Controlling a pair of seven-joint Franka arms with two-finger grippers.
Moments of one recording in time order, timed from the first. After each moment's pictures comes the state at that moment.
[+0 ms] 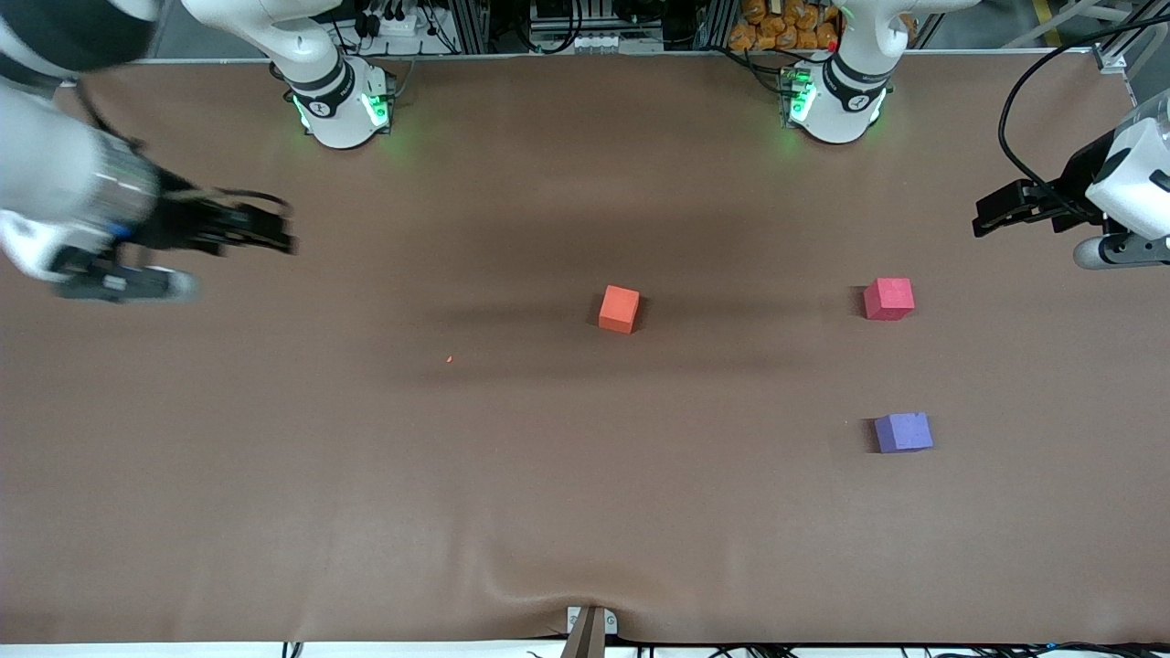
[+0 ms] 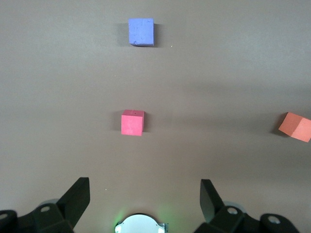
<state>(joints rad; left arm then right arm) -0.02 0.01 -0.05 -1.56 -0.02 1.45 -0.12 0.16 0.13 -0.05 -1.38 0.14 1.35 0.11</state>
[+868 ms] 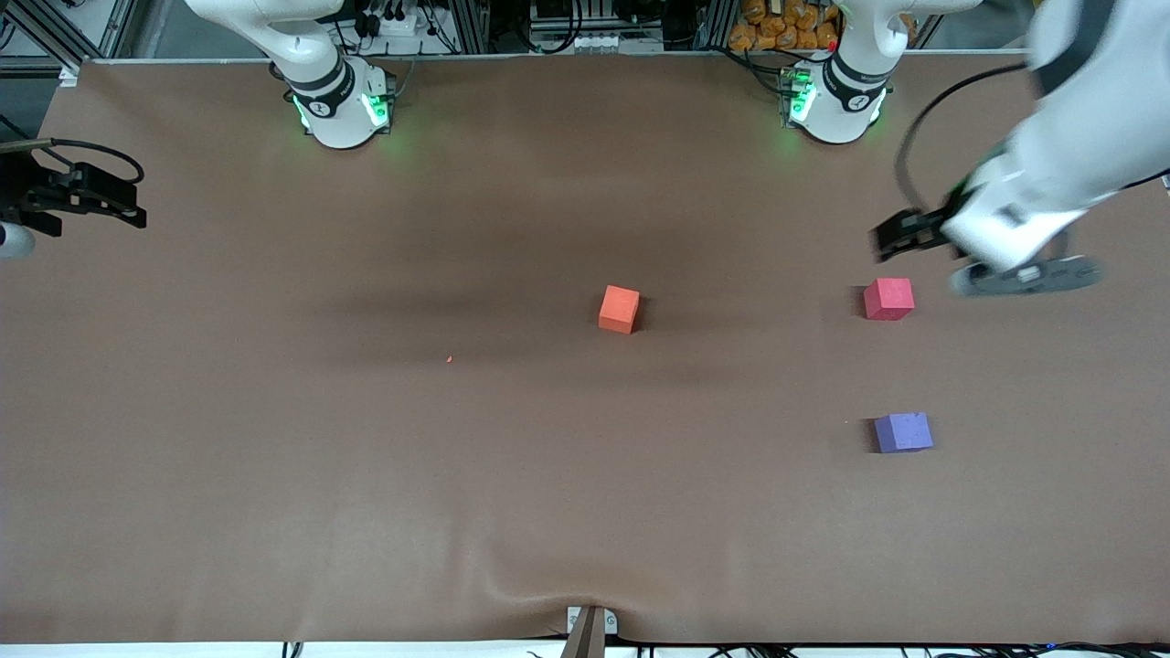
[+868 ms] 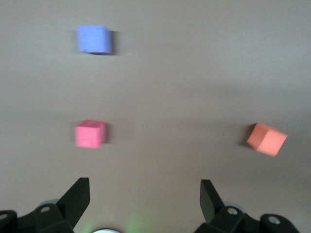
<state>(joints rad) -0.11 0.14 -0.21 -1.57 -0.03 1.61 -0.40 0.06 0.07 -0.08 -1.40 0.01 1.33 -0.12</state>
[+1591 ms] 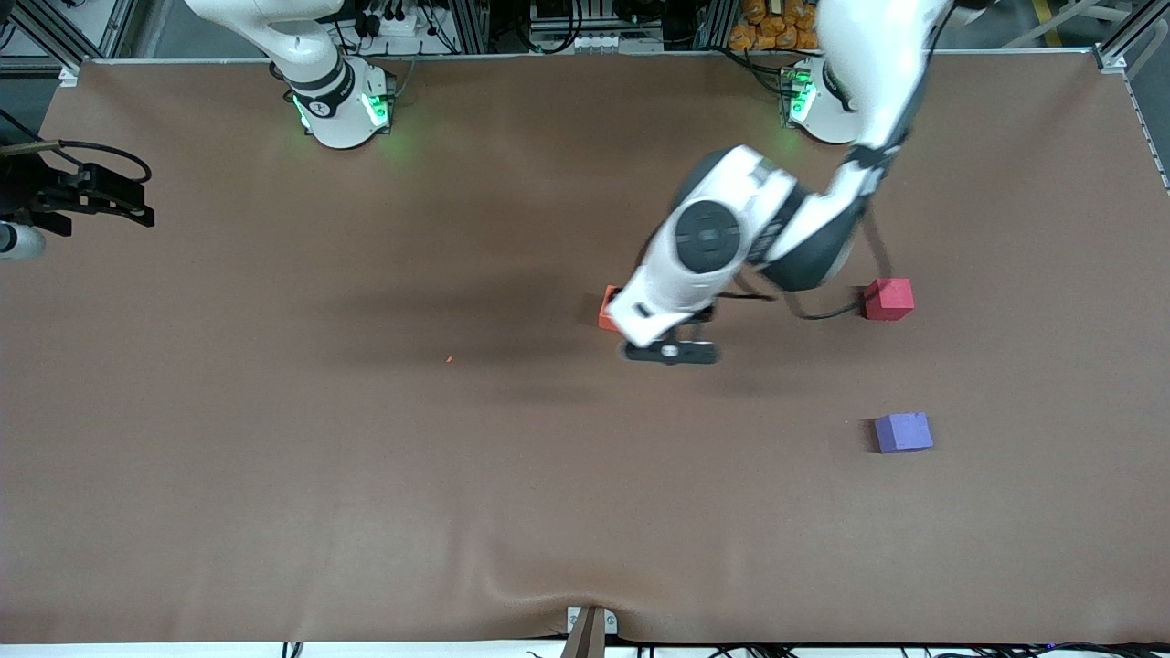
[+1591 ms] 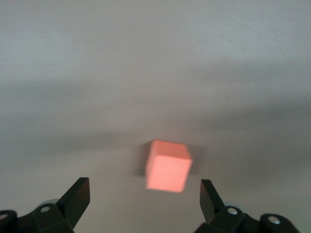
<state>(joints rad) -0.50 0.60 -0.22 -1.42 -0.02 1.96 -0.61 0.06 0.07 -0.08 -1.41 0.01 1.32 -0.12</state>
